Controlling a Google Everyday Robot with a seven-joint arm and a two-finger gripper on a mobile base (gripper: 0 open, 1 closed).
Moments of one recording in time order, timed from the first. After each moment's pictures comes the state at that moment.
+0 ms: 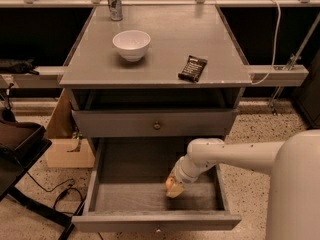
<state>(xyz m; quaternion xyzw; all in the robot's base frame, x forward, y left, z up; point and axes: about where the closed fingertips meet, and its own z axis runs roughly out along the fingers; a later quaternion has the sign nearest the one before) 0.526 -0.050 0.403 -0.64 0.74 0.16 0.15</state>
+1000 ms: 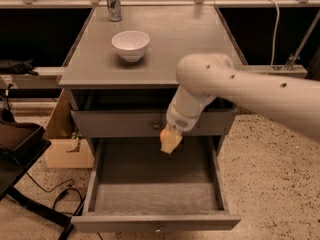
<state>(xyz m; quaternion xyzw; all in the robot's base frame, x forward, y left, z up) 0.535 -0.025 0.690 -0.62 0.77 0.10 0.11</state>
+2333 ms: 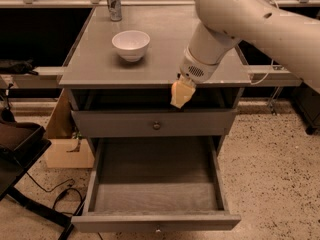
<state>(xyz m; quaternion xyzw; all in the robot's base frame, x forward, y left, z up) 0.585 -0.059 0.835 -0.57 0.80 0.06 0.16</state>
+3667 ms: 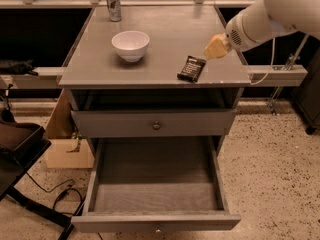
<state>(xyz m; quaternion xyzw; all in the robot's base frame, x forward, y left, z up) 0.677 -0.160 0.926 -0.32 0.86 0.02 0.39</state>
